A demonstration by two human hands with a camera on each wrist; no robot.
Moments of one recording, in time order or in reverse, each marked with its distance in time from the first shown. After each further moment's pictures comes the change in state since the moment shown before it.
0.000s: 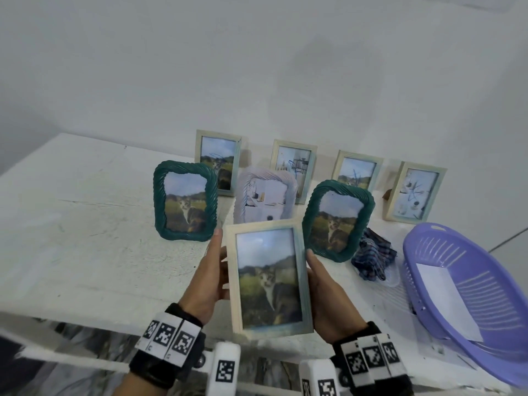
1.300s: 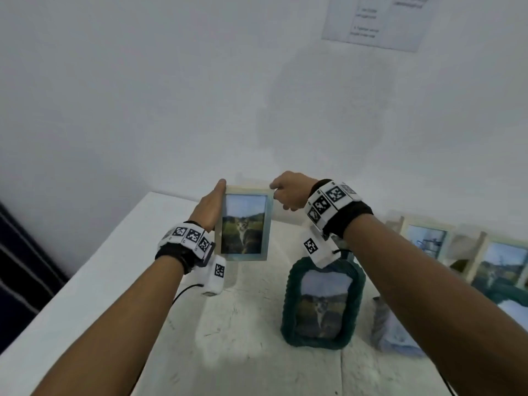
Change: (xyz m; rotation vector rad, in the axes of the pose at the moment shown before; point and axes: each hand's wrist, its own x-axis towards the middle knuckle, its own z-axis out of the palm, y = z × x) left_hand 0.230 0.215 -0.307 0.400 0.261 0.187; right_hand 0.329 -0.172 0.326 -1.774 0.035 -0.246
